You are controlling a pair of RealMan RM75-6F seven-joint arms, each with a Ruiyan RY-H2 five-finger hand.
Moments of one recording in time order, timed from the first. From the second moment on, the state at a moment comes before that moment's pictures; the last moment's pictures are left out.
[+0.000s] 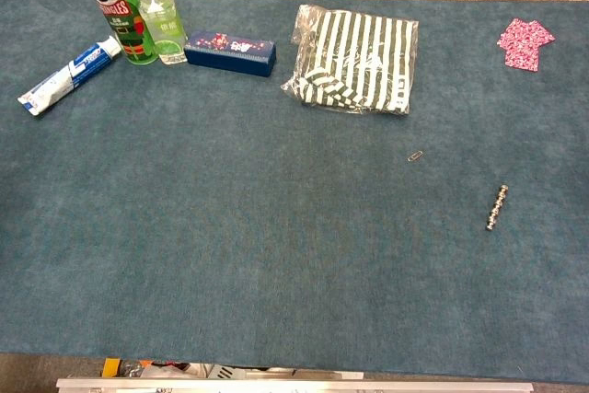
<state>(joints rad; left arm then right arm) -0.06 -1.18 -0.03 -1.61 1.55 1.56 0.08 0.14 -1.10 0.05 -1.65 -1.55 1.43 -0.07</state>
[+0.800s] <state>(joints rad) -0.05 -1.16 -0.03 -1.64 1.54 1.54 0.10 0.18 -1.07 0.02 -1.64 -1.66 1.40 0.03</state>
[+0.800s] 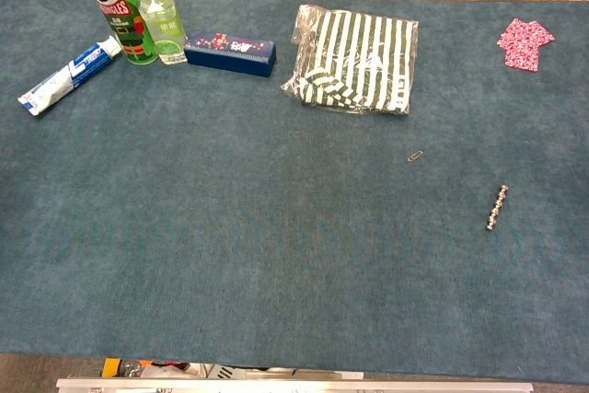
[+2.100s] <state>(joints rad) -0.04 -1.17 -0.02 -1.61 1.52 1.53 0.07 0.41 -1.17 -0.11 -1.57 -1.71 0.94 -0.31</state>
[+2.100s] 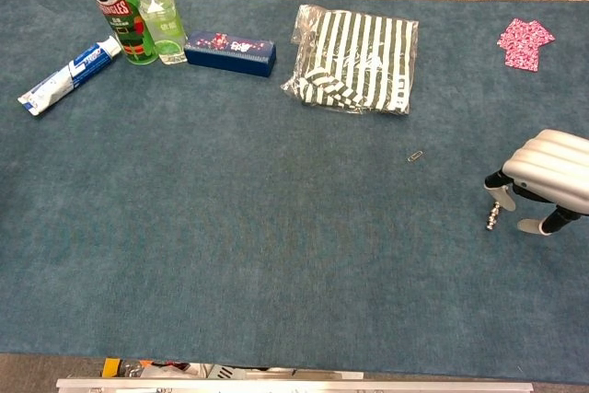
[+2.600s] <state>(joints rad) -0.03 -1.18 -0.02 -1.62 1.52 1.54 0.08 0.44 -1.22 -0.12 -1.51 -1.69 0.91 -0.33</state>
